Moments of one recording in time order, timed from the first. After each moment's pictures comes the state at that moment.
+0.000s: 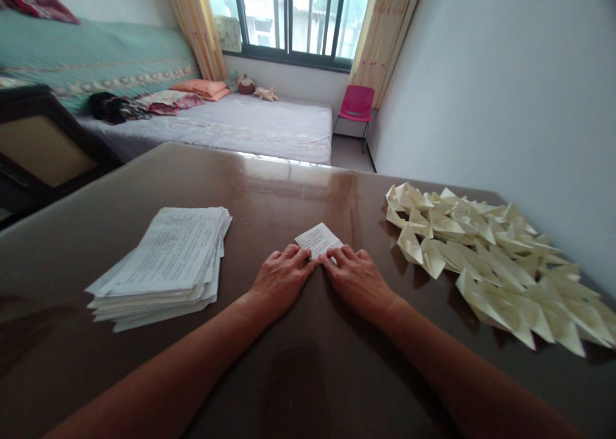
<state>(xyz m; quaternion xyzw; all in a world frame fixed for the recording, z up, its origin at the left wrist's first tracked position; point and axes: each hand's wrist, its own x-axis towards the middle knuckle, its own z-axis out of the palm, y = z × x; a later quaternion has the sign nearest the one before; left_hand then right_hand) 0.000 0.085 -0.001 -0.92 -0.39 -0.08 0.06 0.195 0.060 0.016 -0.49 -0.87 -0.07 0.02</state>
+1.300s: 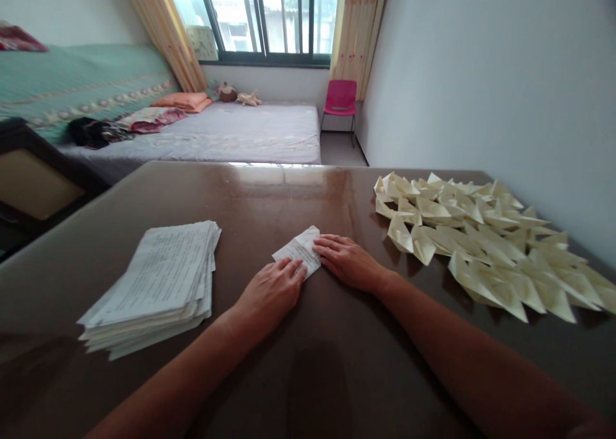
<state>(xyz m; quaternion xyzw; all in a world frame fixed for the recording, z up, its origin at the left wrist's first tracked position) -0.001 0.081 0.018 -0.94 -0.35 0.00 0.01 0.224 0.098 -0.015 -0.42 -0.89 0.04 0.19</state>
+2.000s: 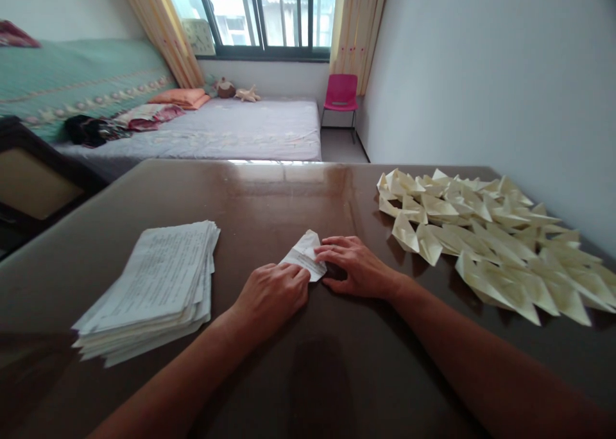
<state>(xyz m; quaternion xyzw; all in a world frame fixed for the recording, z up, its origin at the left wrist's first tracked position) 0.002 0.081 0.030 -0.94 -0.35 -0.05 0.02 0.228 0.088 -0.002 -0.41 -0.89 0.10 0.20</state>
